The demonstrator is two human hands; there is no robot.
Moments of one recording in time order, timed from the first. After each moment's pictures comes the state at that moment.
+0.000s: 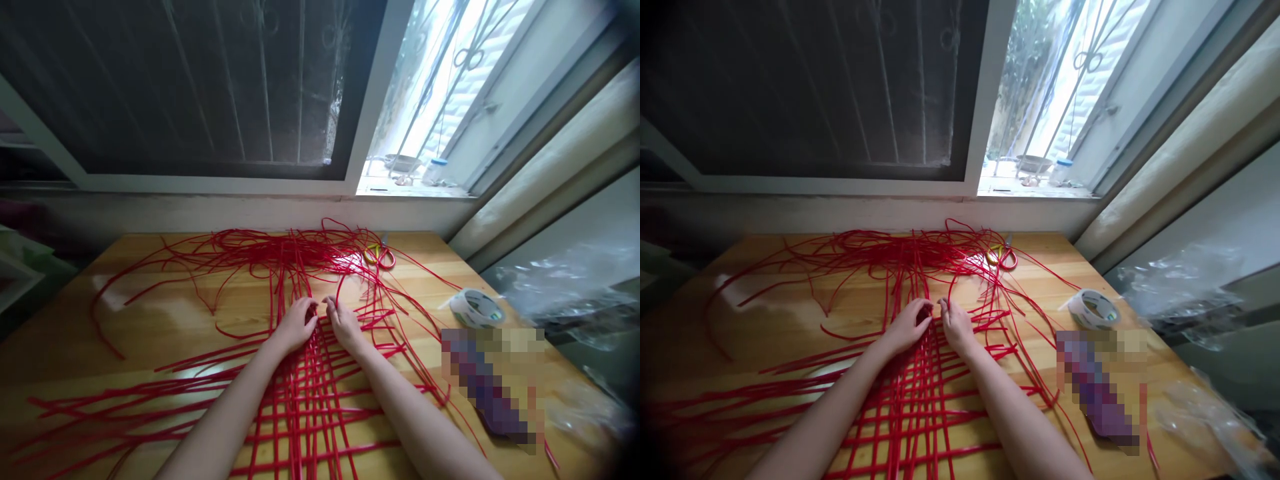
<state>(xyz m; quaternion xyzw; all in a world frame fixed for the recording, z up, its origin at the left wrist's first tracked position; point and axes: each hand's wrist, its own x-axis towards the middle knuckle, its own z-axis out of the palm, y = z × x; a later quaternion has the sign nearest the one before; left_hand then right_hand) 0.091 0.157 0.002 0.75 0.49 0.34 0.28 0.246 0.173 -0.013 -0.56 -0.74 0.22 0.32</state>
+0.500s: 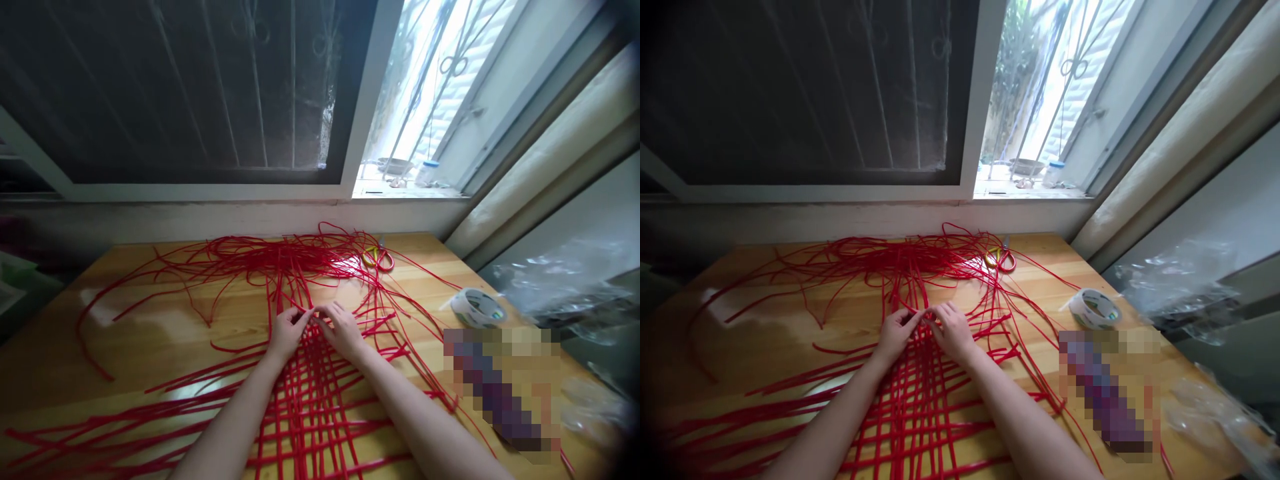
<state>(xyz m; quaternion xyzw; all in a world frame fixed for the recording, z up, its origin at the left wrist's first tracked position) 0.090 0.155 -0.002 0.52 0.50 0.52 0.46 0.239 0.170 0.002 -0.40 -0.84 0.12 0.33</state>
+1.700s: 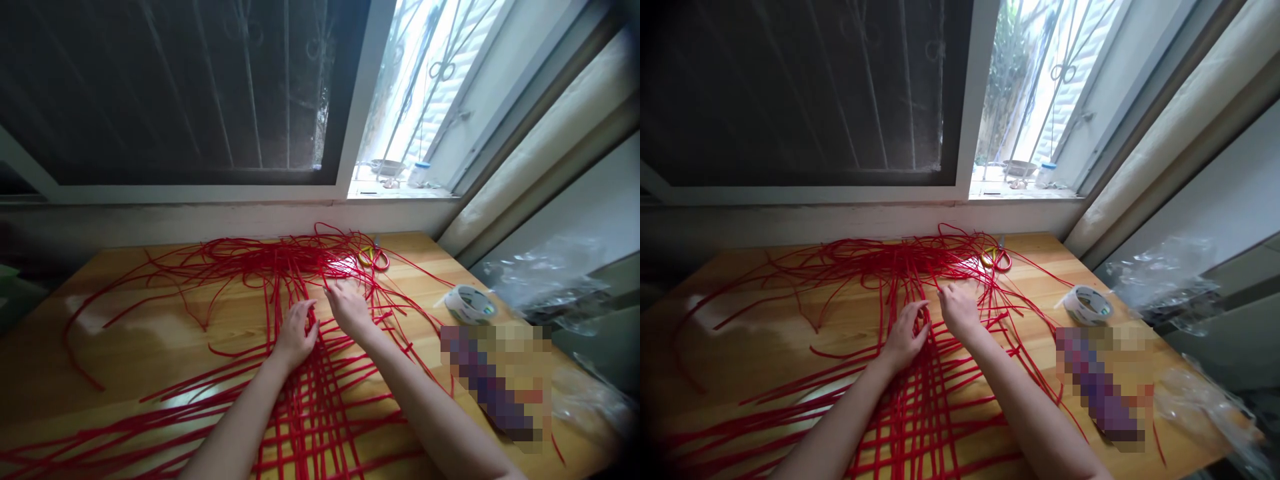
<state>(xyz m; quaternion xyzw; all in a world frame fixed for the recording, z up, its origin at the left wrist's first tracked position) 0.093 0.151 0.001 0.74 0.48 0.42 0.21 0.241 0.194 0.042 -0.55 -0.80 -0.03 0.21</state>
